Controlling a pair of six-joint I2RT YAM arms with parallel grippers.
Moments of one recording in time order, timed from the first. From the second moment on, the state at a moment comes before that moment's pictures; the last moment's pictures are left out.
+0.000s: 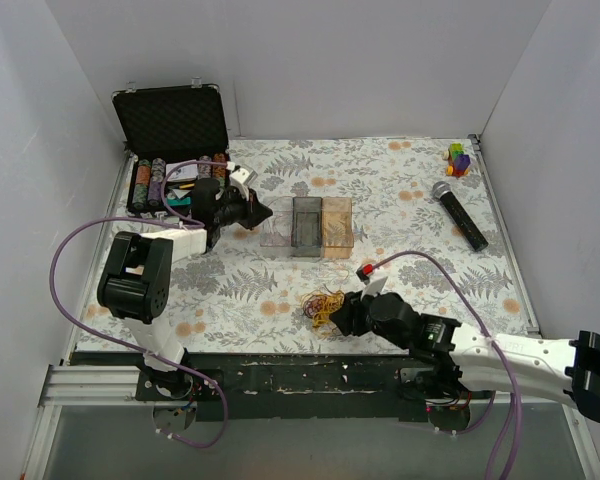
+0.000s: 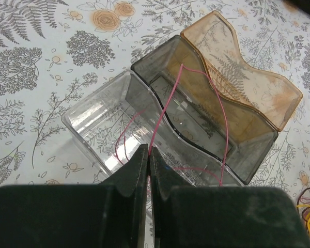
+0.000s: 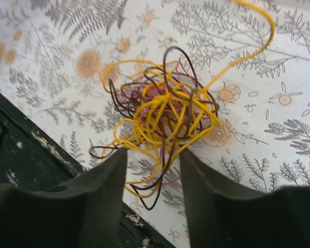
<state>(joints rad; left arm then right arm) -0.22 1.76 0.92 0.48 0.68 -0.03 1.17 0.84 0.24 0.08 0.29 0.66</state>
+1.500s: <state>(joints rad) -0.21 1.71 0.90 0.51 0.72 -0.01 0.65 1.69 1.14 0.19 -0.24 0.34</state>
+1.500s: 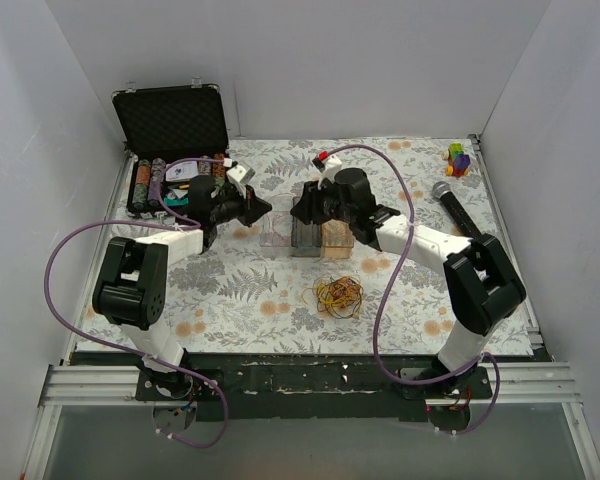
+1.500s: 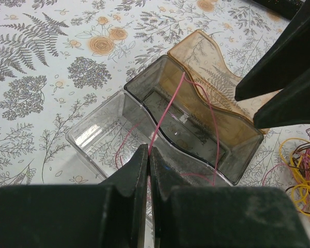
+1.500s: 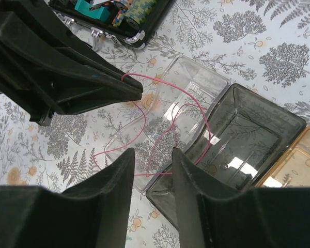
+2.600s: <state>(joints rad) -0.18 1.67 0.88 0.49 0.75 0.00 0.65 1.82 1.25 0.13 -0.21 0.21</state>
